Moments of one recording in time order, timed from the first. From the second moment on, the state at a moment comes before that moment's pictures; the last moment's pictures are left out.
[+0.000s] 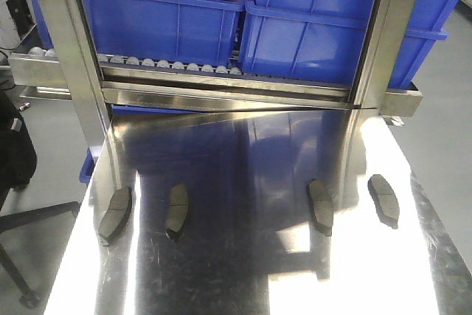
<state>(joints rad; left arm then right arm) -0.02 0.53 -1.03 -0.02 0.47 -0.06 0.02 -0.01 0.03 0.01 0.07 -0.01</state>
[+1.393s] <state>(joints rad) -0.25 1.54 -1.29 -0.10 1.12 -0.02 0.02 -0.01 0.03 0.01 0.07 -0.01</state>
